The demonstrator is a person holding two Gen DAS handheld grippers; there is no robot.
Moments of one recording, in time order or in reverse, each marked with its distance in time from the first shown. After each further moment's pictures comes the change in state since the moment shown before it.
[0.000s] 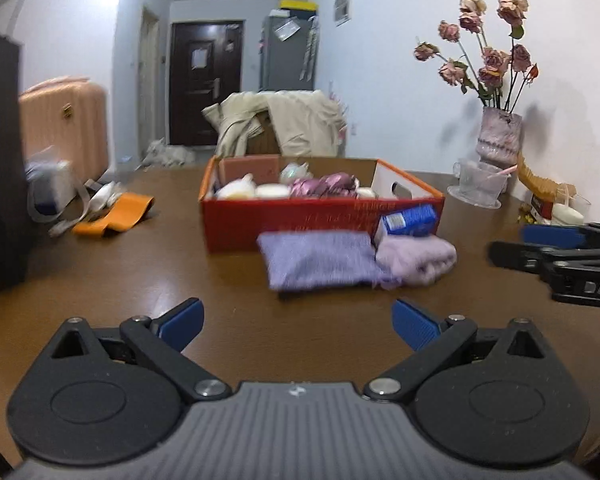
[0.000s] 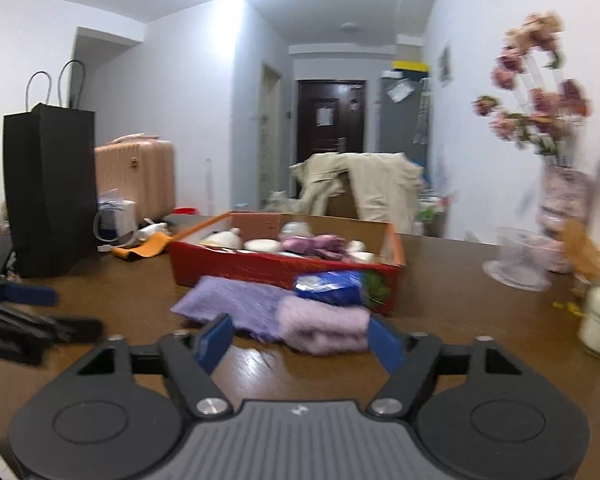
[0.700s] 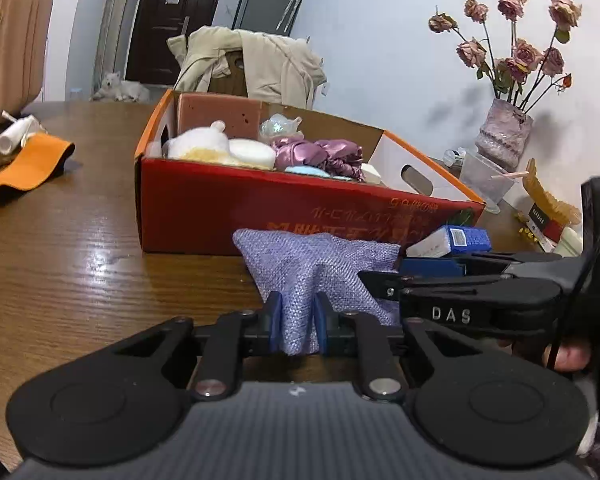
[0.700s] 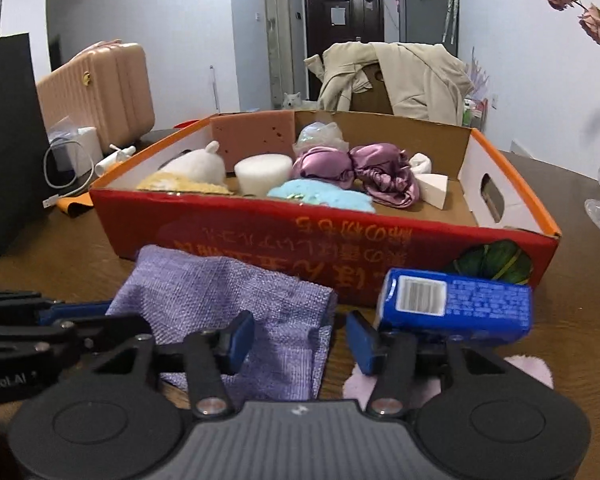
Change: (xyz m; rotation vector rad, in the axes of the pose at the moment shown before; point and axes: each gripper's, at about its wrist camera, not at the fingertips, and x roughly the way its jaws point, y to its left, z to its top) left arm 0.142 0.051 0.018 -0.147 0.165 -0.194; right arm 0.203 -0.001 0.007 0.020 0.295 0.011
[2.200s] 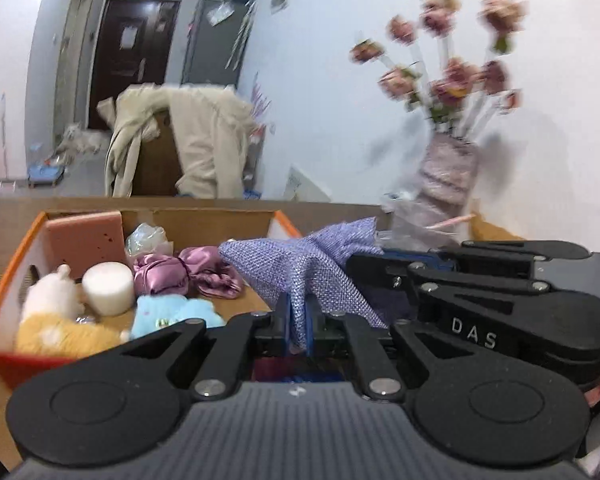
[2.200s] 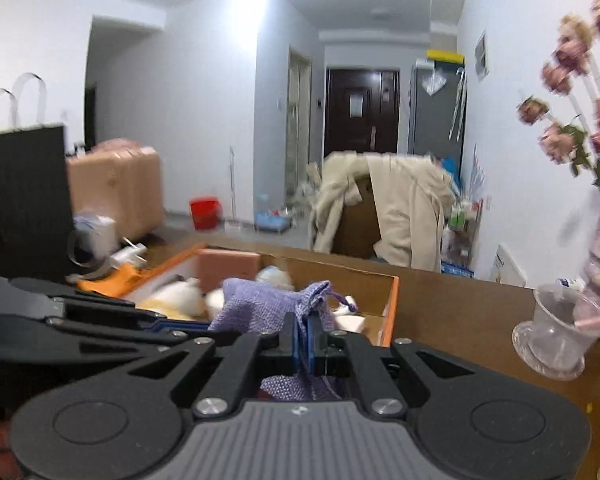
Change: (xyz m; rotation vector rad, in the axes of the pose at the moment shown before) left arm 0.043 -0.139 0.099 0.107 -0.082 -0.053; right arm -0.097 -0.094 0.077 -0.067 -0.216 0.014
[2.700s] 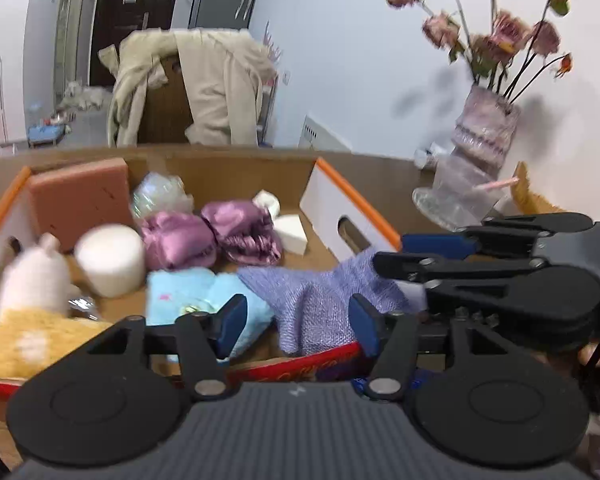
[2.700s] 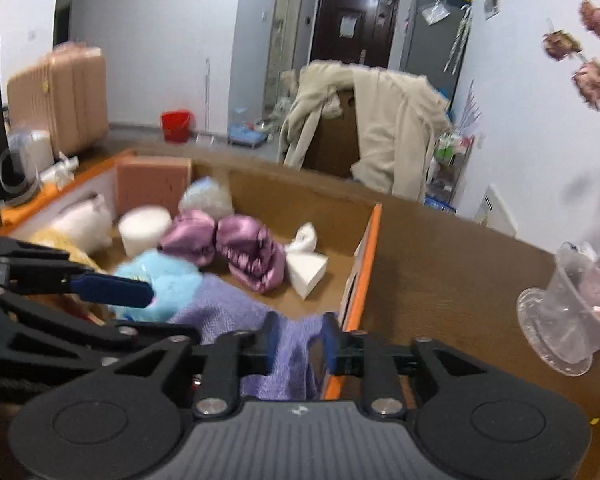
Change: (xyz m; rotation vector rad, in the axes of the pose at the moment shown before) left arm 0.042 0.047 -0.004 0.001 0.123 0.009; right arm 0.076 -0.016 -0.010 -0.049 0.184 -0.086
